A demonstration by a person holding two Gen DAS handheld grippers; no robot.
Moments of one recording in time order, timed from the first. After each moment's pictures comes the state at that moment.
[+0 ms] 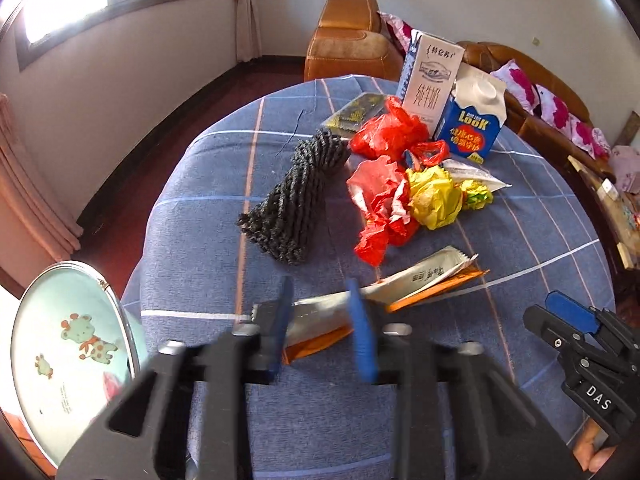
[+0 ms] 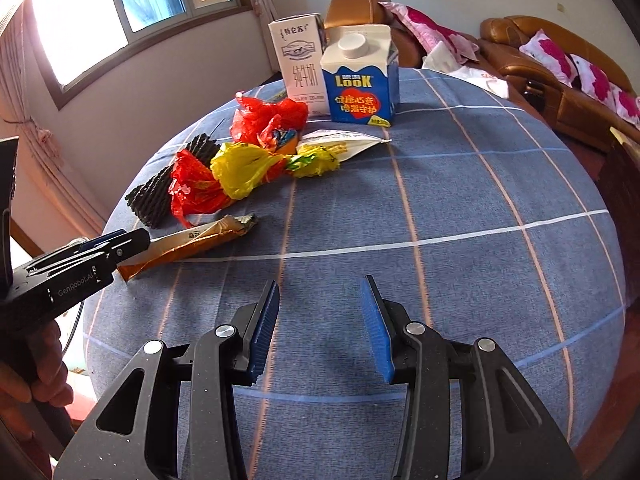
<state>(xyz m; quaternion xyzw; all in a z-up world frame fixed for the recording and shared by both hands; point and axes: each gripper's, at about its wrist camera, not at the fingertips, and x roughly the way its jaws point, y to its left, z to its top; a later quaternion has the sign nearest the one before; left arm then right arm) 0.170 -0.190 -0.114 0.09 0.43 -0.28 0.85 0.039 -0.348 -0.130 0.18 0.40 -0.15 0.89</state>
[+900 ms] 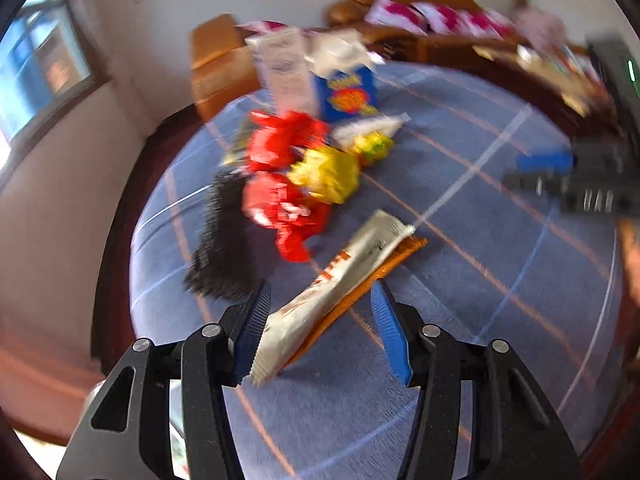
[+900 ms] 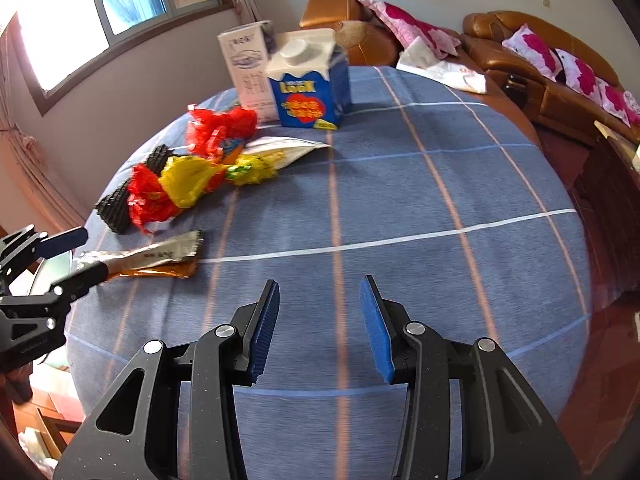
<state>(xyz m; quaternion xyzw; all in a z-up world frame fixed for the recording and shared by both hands) 0.135 -0.218 -0.108 0.32 0.33 -0.43 0.78 0.019 -0.397 -0.123 0.17 0.42 -0.18 0.87</state>
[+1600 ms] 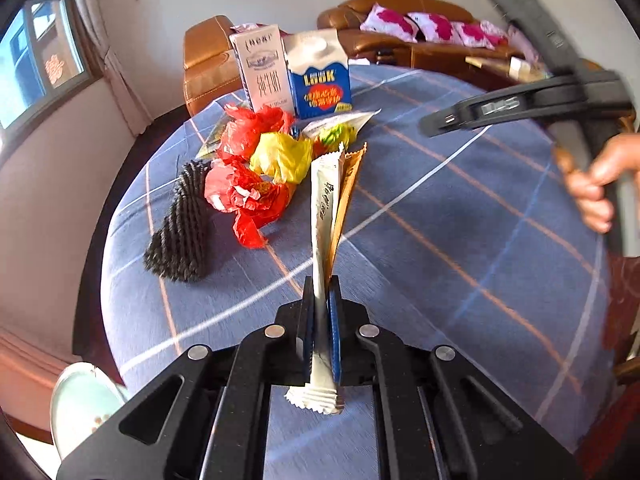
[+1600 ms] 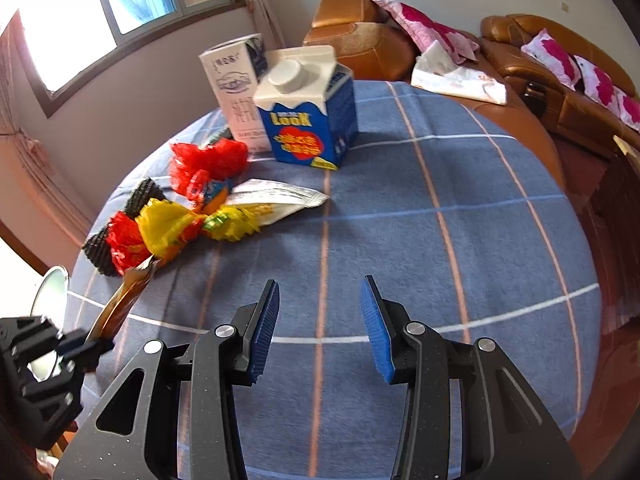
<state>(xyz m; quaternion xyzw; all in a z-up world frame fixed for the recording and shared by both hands) 0.105 -0.199 -0.107 0.27 0.34 -0.44 0.79 0.069 -0.428 -0.119 0.17 0.41 -0.14 0.88</state>
